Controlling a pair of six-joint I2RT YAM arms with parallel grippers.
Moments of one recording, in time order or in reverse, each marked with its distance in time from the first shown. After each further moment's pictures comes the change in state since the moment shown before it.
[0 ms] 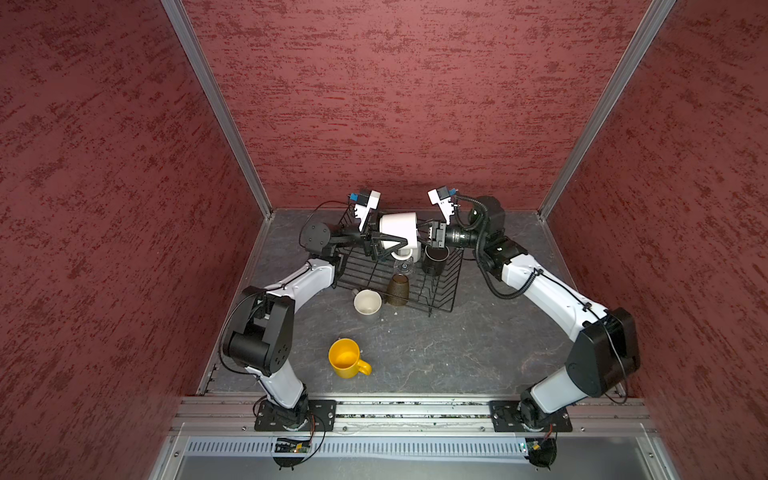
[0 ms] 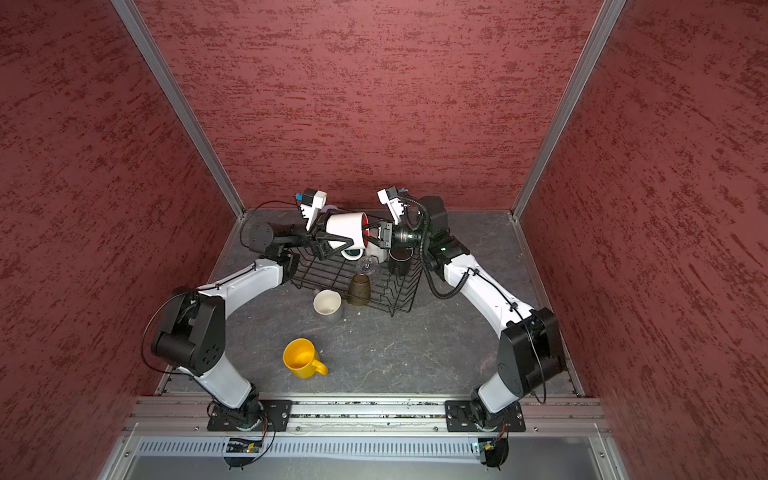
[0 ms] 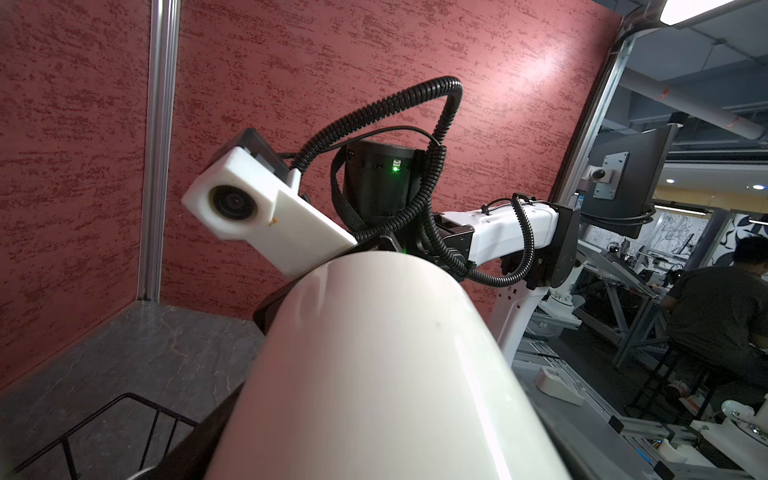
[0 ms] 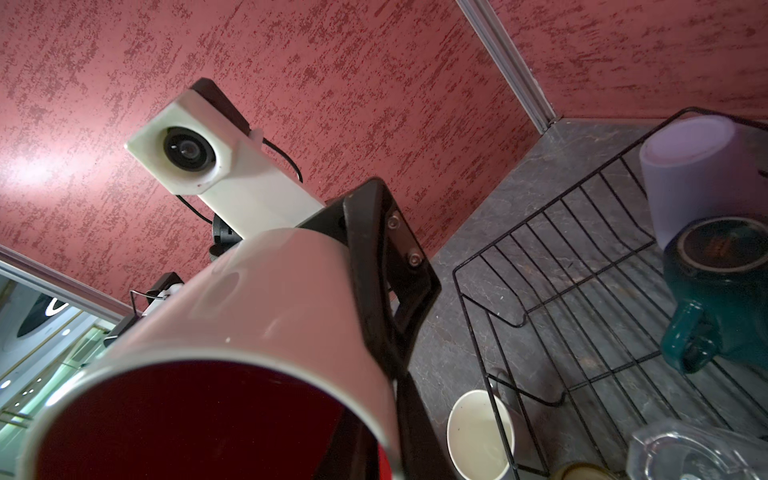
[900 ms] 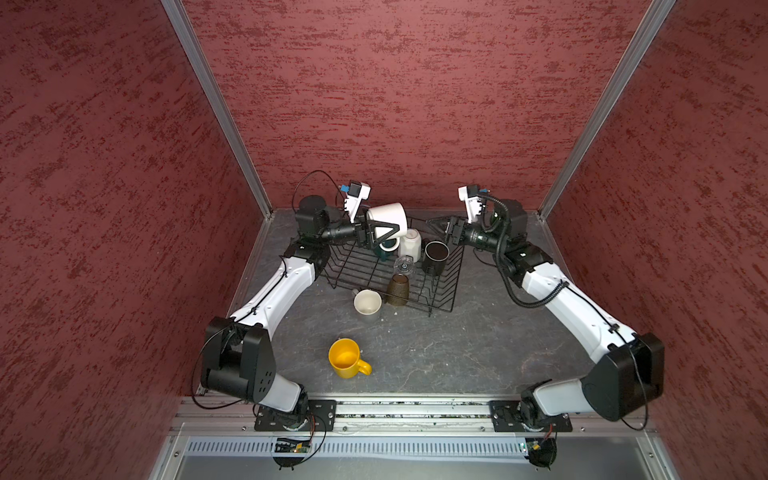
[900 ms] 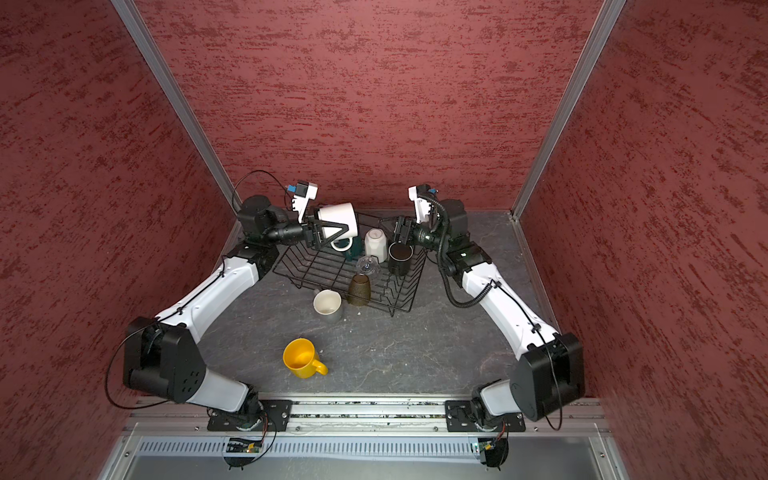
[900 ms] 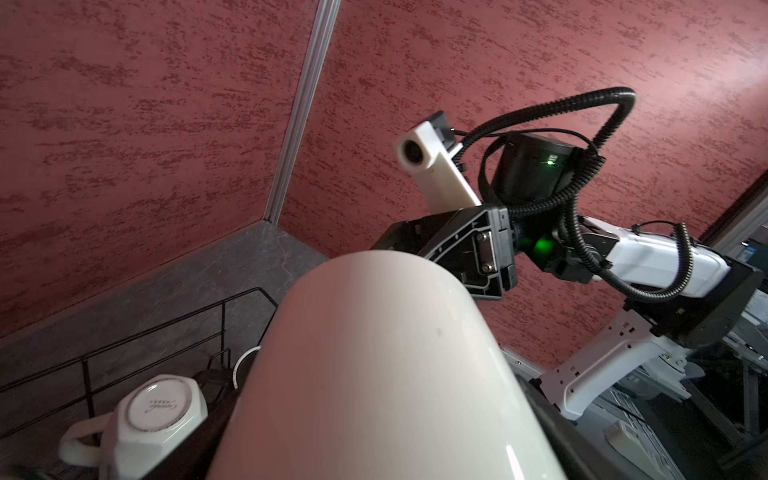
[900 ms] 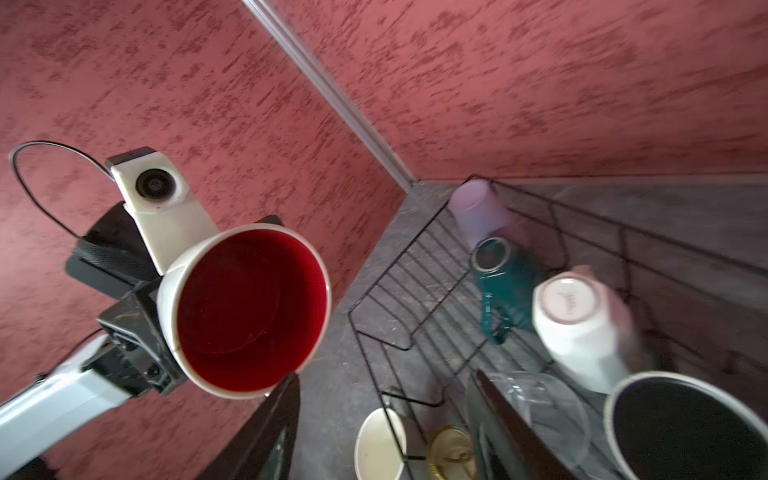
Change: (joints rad) left arm 0.079 -0.176 0.106 -0.990 -0.193 0.510; right arm -0.086 -0.174 -0.071 -0.202 0.376 -0.107
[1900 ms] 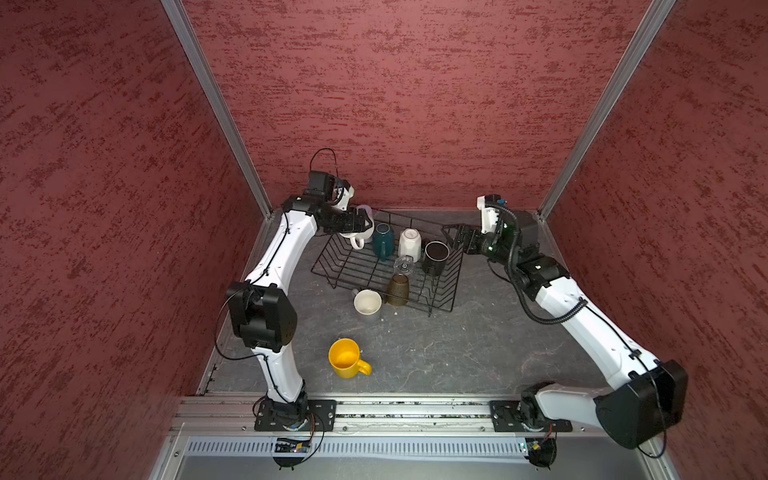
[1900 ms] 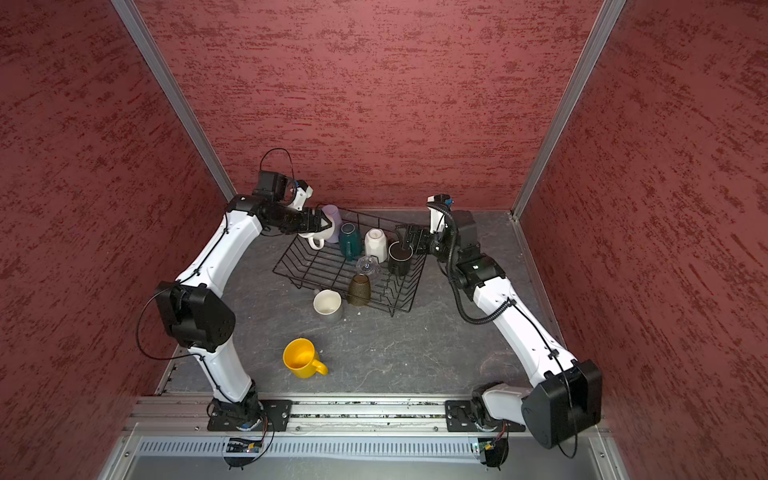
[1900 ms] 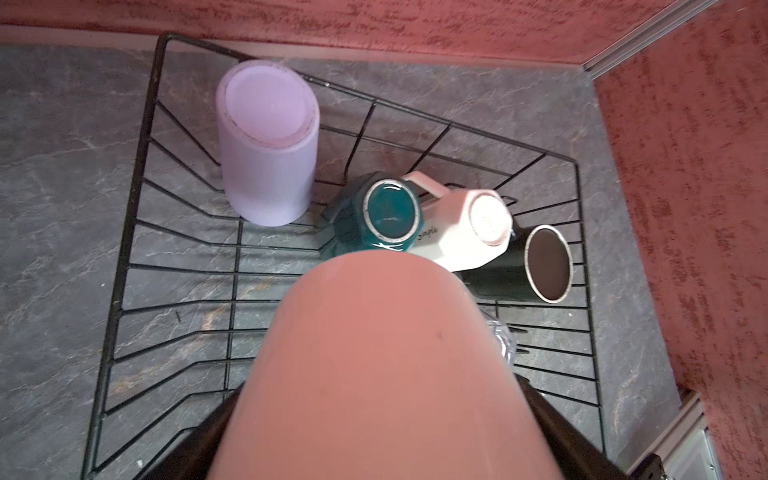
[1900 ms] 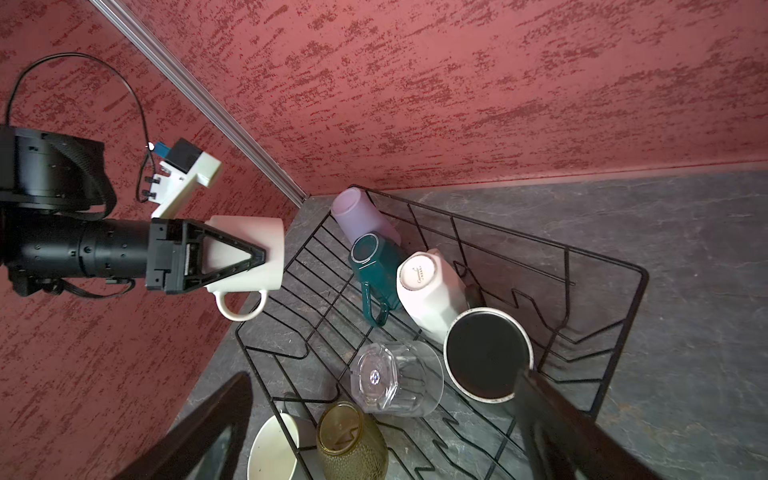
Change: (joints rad) left arm 0.065 0.390 0.678 -1.220 -0.678 0.262; right arm -0.015 -0.108 -0.080 -0.154 0.280 -0.127
